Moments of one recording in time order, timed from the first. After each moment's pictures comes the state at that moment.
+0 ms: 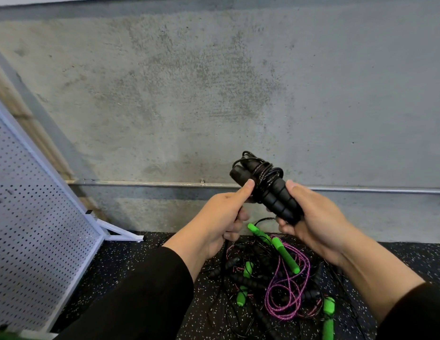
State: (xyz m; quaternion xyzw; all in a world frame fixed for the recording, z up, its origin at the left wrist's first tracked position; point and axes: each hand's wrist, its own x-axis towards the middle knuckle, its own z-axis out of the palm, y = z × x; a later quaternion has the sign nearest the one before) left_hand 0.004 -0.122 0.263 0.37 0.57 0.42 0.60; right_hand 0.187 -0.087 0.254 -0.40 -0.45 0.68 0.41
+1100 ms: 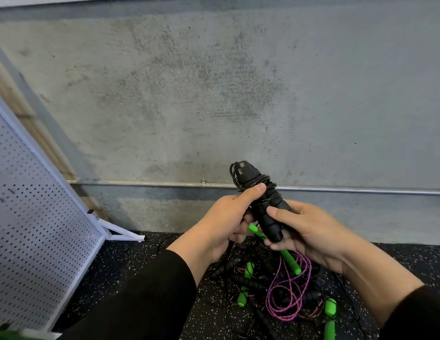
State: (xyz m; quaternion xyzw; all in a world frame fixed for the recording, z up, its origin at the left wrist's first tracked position) left_hand 0.011 -0.126 0.263 0.40 0.54 0.42 0.61; right_hand 0.191 -0.097 0.254 -0.40 -0.49 0.73 0.27
